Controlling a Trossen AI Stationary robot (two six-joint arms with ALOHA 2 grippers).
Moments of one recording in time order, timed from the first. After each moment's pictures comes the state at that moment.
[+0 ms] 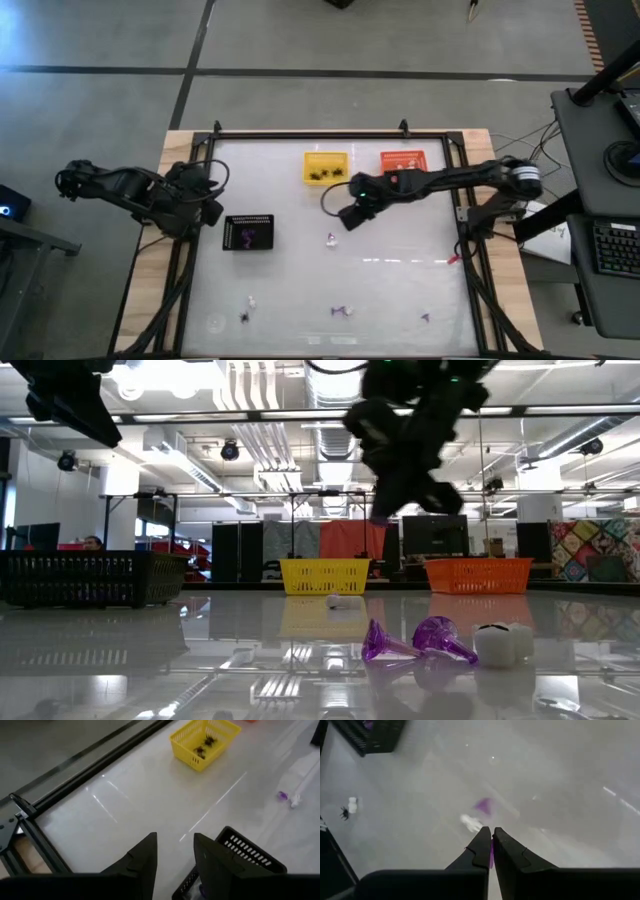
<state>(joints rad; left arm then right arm) -0.30 0.69 0.92 -1.31 -0.69 -0.89 -0.10 1.59 1.08 -0.48 -0.17 0.90</state>
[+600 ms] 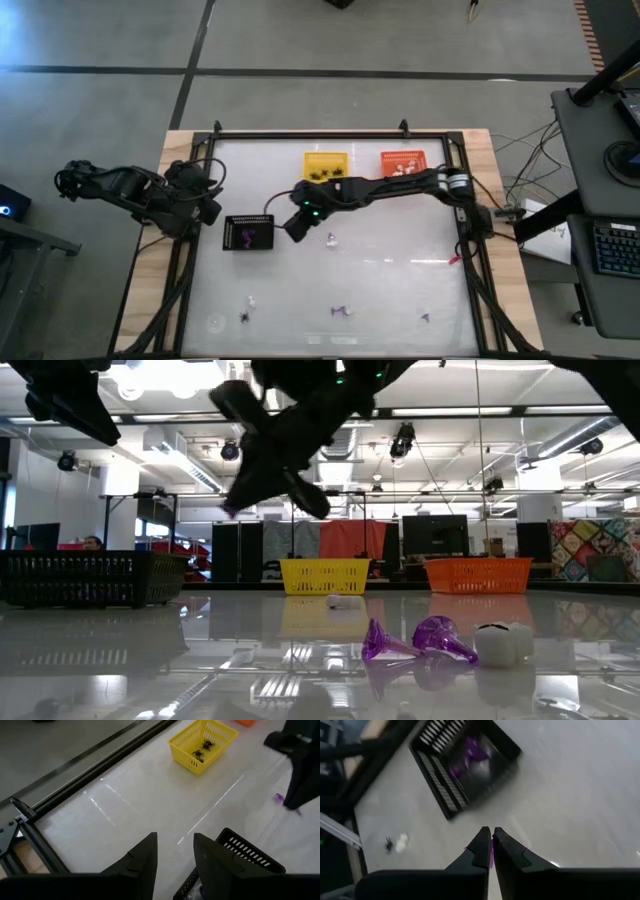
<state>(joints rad) -0.30 0.66 0.92 -1.31 -0.70 -0.87 -0.04 2.10 1.70 -0.43 -0.17 0.73</state>
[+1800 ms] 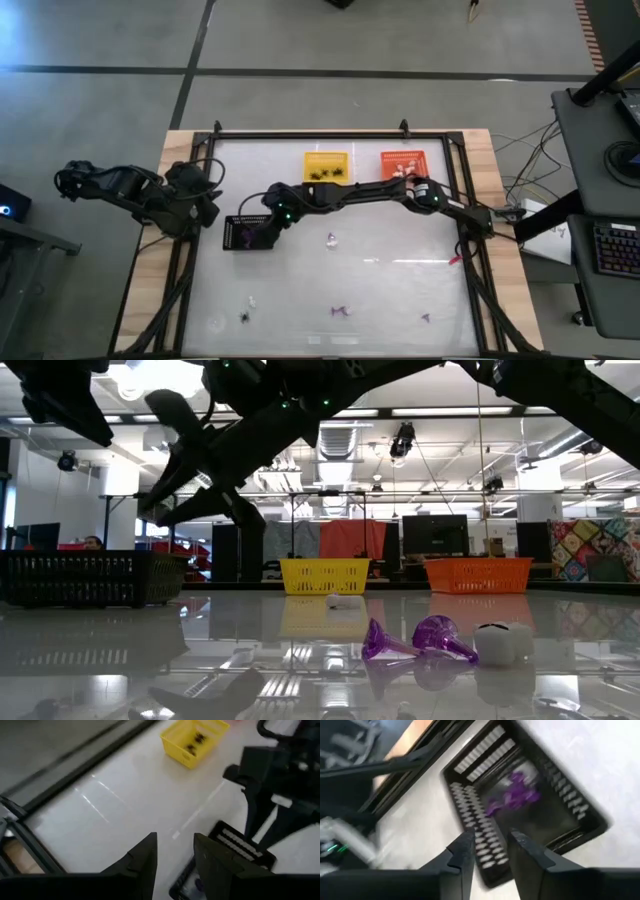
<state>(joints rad) -0.30 0.64 0.92 -1.31 -0.65 -0.85 -0.04 2.42 2.11 -0.36 -0.23 0.68</state>
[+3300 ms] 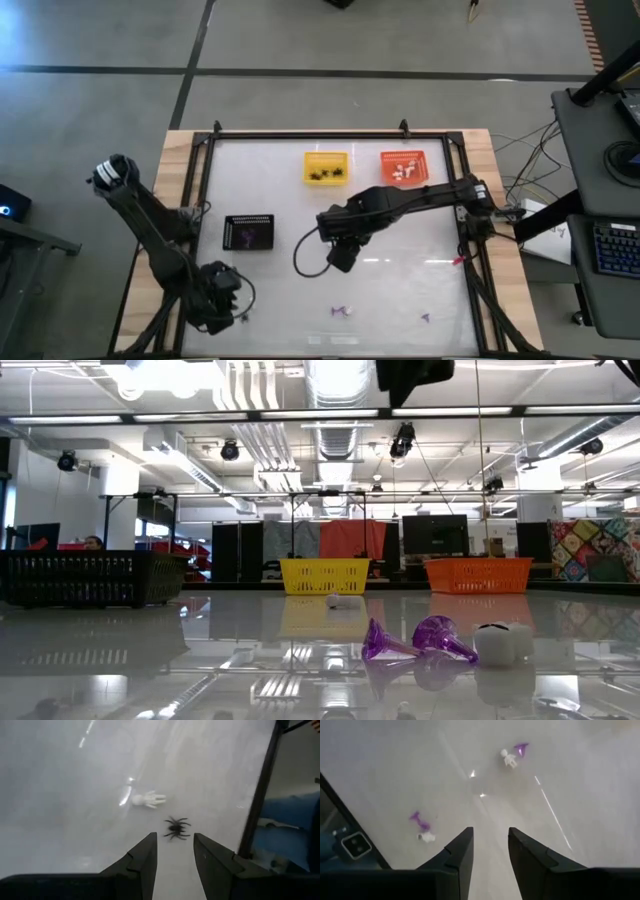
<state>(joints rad) -0.96 1.31 0.79 -0.58 -0.22 -1.34 0.19 2.00 2.11 -1.45 -0.04 0.75</state>
